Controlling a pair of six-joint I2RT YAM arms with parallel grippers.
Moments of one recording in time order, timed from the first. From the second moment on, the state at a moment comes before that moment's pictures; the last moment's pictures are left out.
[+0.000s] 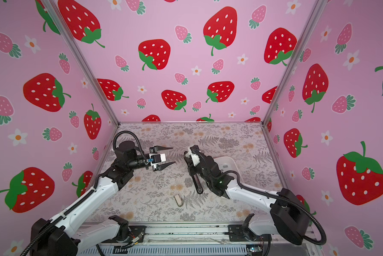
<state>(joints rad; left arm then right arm) -0.37 1.09 0.81 0.07 0.82 0.85 0.97 1.35 0.76 0.33 0.18 0.14</state>
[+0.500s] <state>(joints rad) -0.30 1.07 0.76 0.08 0.76 0.96 0.97 1.75 1.04 -0.06 0.17 0.23</state>
